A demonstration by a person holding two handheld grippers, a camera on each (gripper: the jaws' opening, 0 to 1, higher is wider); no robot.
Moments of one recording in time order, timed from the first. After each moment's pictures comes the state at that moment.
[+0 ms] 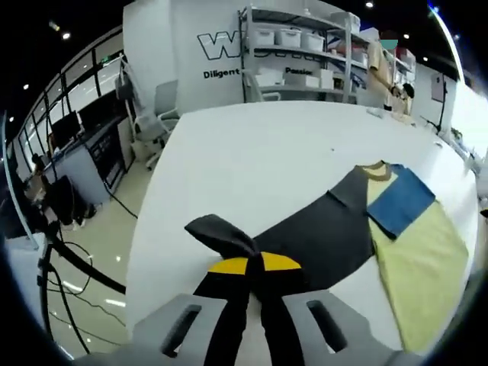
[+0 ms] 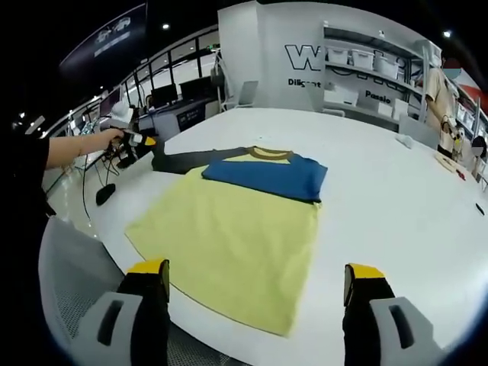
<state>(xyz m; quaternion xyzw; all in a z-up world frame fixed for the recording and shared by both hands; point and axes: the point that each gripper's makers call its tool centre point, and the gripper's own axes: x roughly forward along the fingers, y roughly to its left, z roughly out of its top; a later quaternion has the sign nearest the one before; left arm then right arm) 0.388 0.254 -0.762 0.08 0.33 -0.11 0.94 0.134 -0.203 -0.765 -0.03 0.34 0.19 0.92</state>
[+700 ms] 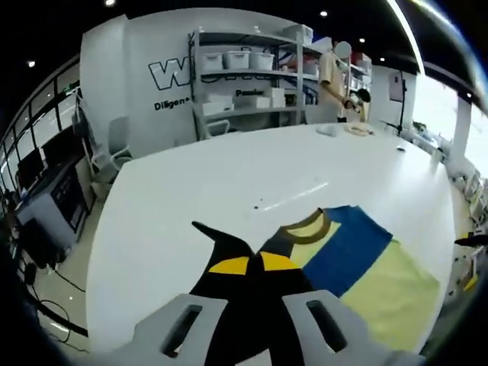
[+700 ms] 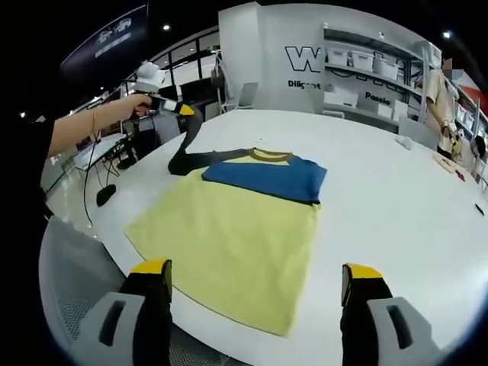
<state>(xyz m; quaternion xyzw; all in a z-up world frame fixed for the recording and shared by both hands) 0.432 0.080 -0.698 0.07 0.27 -0.22 0.93 0.135 -0.204 -0.763 -0.03 0.34 0.19 0.92</state>
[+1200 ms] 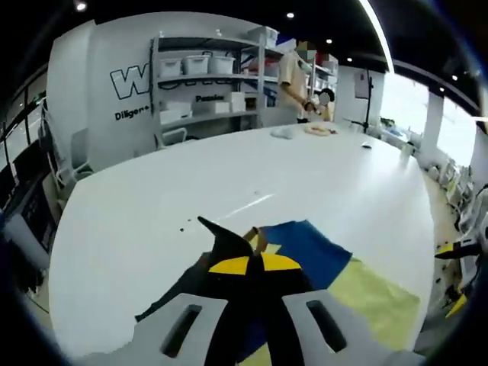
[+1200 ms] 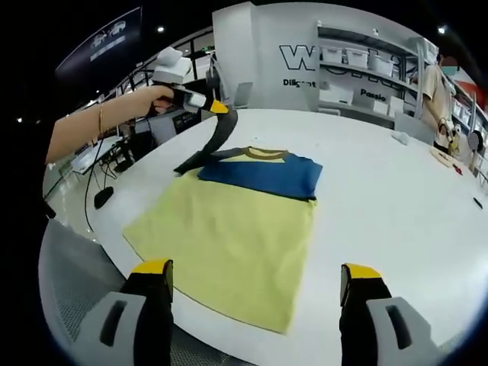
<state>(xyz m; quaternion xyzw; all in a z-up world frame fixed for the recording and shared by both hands) 0.409 -0.060 -0.705 0.10 0.25 -0.33 0.91 0.132 -0.210 -0.766 -0.02 0.34 0.18 0.92</state>
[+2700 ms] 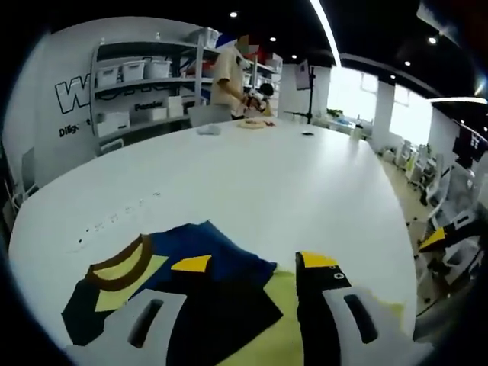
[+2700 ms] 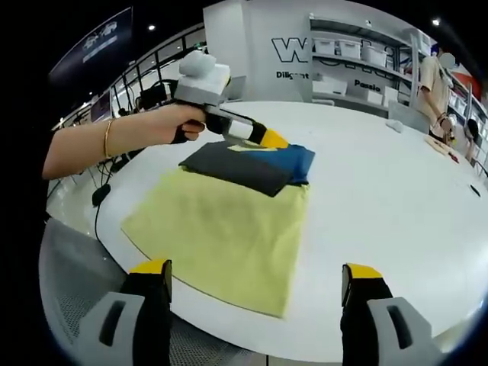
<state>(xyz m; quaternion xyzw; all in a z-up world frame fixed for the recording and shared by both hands) 0.352 -0.184 -0.766 0.09 0.24 -0.44 0.86 0.118 -0.223 -0.777 -0.01 0.36 0.16 0.92</state>
